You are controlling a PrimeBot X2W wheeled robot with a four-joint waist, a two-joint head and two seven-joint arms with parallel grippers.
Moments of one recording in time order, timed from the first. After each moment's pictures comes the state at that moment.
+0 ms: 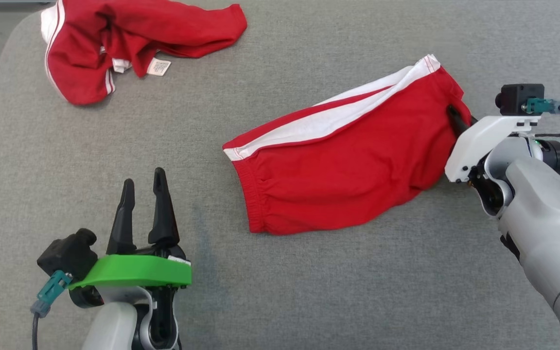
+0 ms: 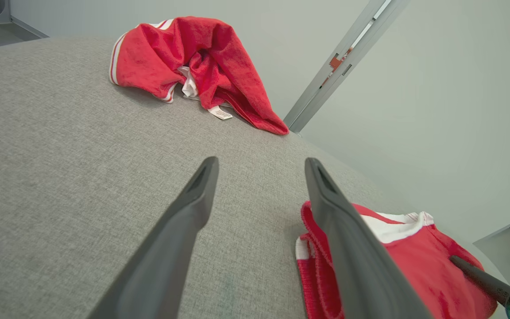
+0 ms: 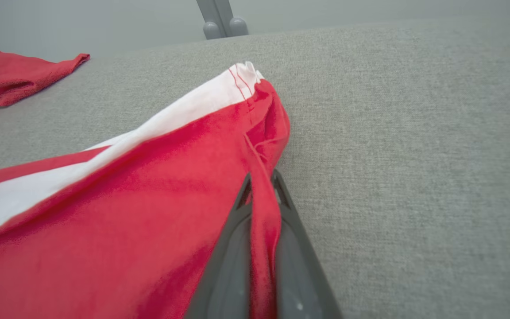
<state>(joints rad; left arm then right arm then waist) -0.17 0.07 -0.22 0.12 -0.72 0.06 -0.26 -0.89 -0.29 0.53 1.05 0.76 0.13 -0.10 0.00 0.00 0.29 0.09</state>
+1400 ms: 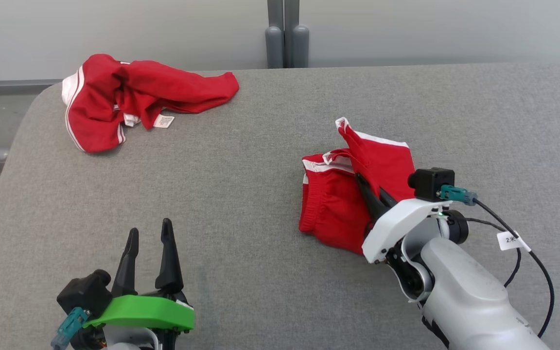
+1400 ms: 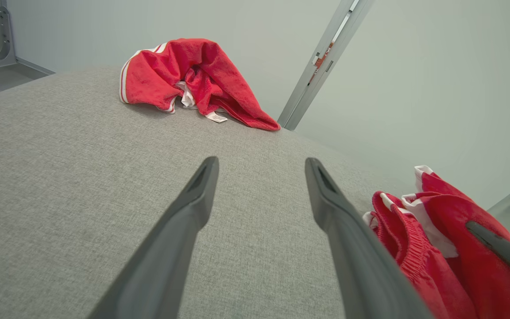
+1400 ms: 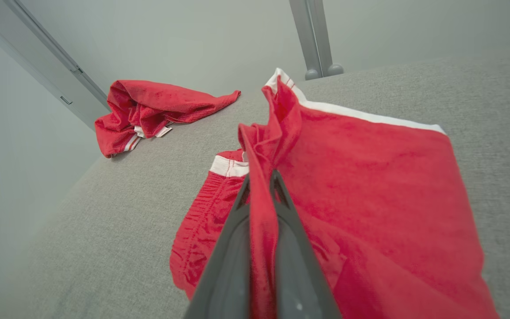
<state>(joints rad) -0.05 0.06 -0.19 0.19 -0.58 0.03 -0.26 -0.55 -0.09 0.48 0.72 0.68 0.13 -0.18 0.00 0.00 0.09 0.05</state>
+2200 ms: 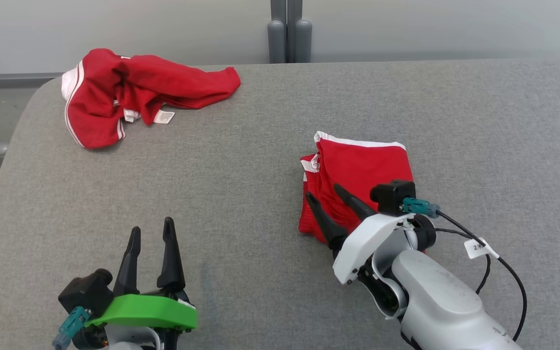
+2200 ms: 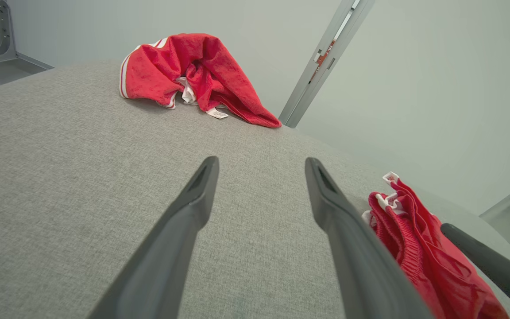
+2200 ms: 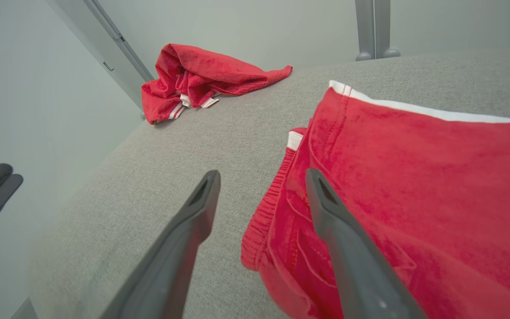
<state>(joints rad) -0.05 0.05 -0.19 0.19 -0.58 0.02 -0.26 -0.54 -0.05 0.60 0.67 0.65 0.13 -0.17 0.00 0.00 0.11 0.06</state>
